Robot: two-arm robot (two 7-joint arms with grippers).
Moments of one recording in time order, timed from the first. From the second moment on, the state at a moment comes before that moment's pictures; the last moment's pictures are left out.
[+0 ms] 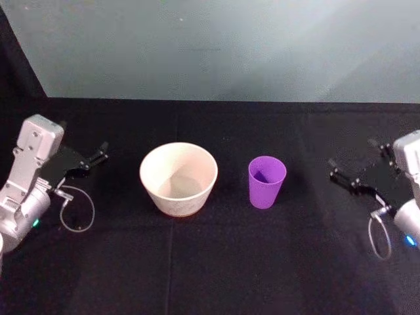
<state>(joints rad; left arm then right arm) -0.20 0.60 0.45 -1.41 -0.25 -0.12 0.03 0.14 0.63 -0.41 -1.45 0.29 -0.11 0.02</state>
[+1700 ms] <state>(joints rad) -0.20 0.60 0.45 -1.41 -0.25 -0.12 0.03 0.12 0.38 -0.43 -1.43 0.29 -0.05 0.20</state>
